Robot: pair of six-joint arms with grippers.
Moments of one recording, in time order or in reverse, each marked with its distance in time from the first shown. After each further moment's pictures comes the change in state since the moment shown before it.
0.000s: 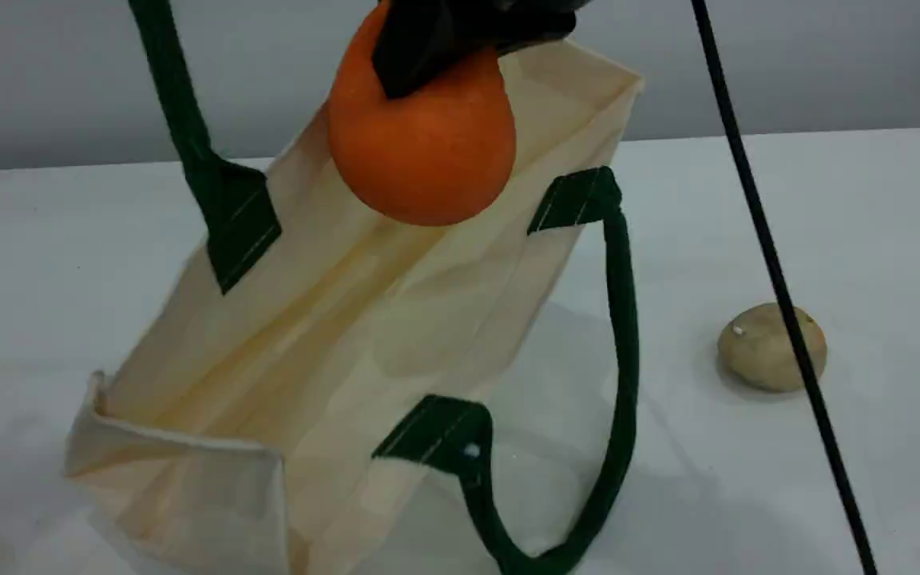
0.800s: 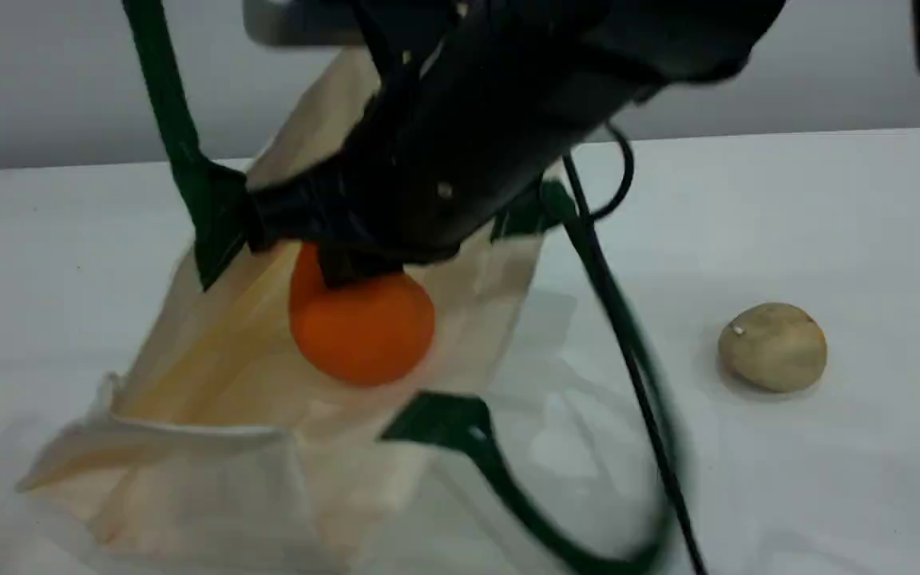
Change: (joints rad) left arm 0.000 0.000 0.000 -0.002 0.007 -0.003; right arm 0.116 0.310 -0.002 0.098 -0.309 0.000
